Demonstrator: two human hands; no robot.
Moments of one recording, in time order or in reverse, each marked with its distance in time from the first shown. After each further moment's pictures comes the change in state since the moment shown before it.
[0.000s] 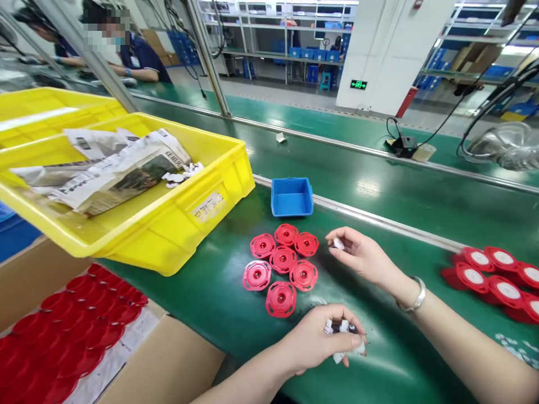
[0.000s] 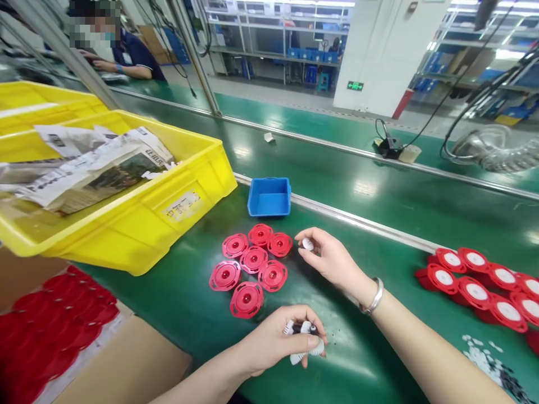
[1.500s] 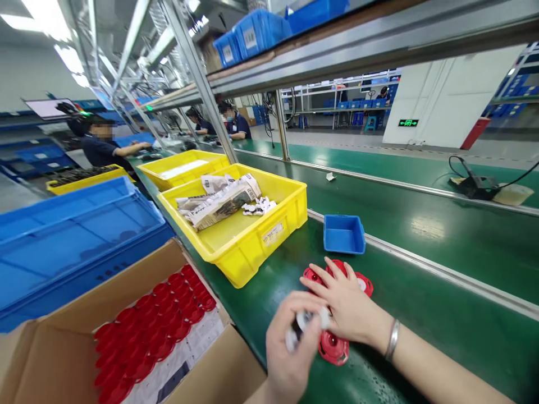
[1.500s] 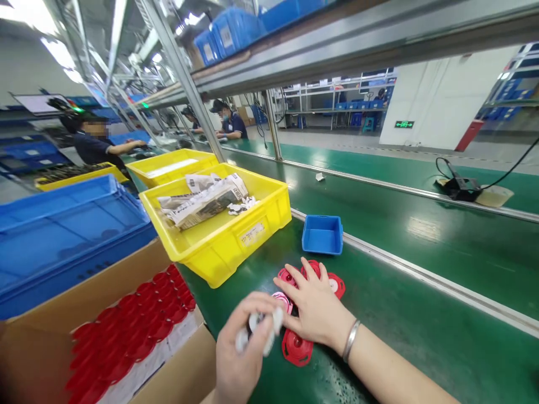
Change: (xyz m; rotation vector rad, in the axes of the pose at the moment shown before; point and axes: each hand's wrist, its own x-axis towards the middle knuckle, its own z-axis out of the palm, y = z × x) left_hand -0.072 0.035 -0.048 0.313 0.976 0.928; right_hand 0.044 -0.042 0.104 -0.772 -0.376 -0.386
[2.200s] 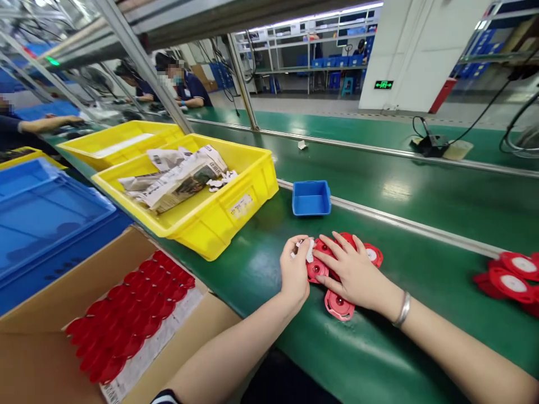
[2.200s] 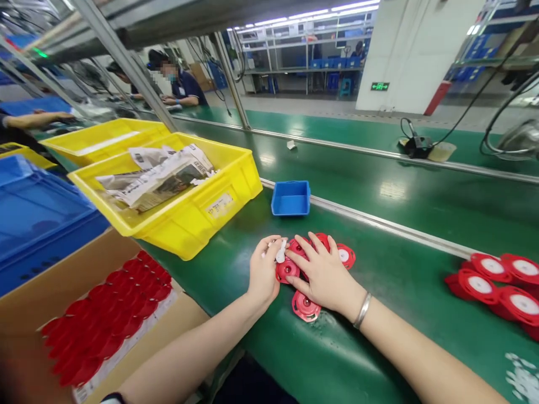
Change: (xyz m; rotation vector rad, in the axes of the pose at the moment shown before) left_hand 0.025 -0.045 0.084 -0.369 0.167 -0.463; right_hand -0.088 0.028 0.000 -0.160 0.103 0.115
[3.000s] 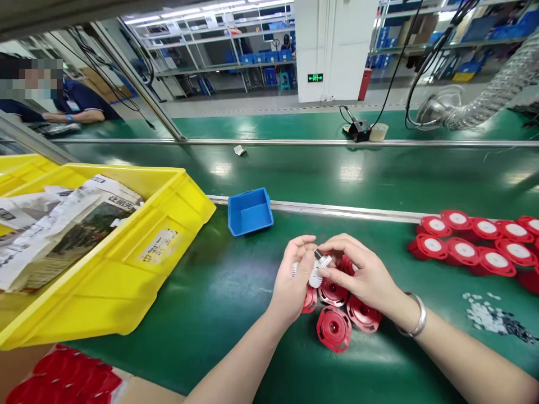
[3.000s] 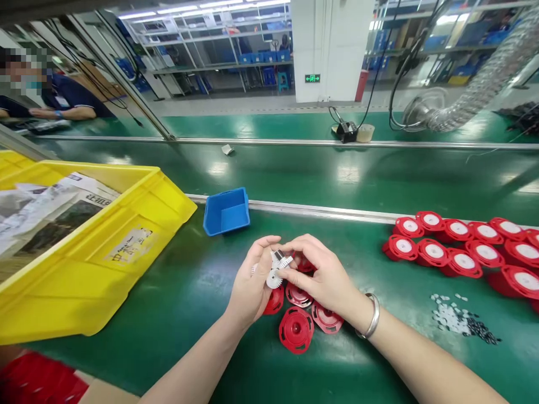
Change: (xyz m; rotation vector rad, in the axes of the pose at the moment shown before) left_hand -0.022 -0.019 0.063 0.098 -0.787 -0.159; right_hand -0.065 0.042 -0.038 0.797 0.550 0.275
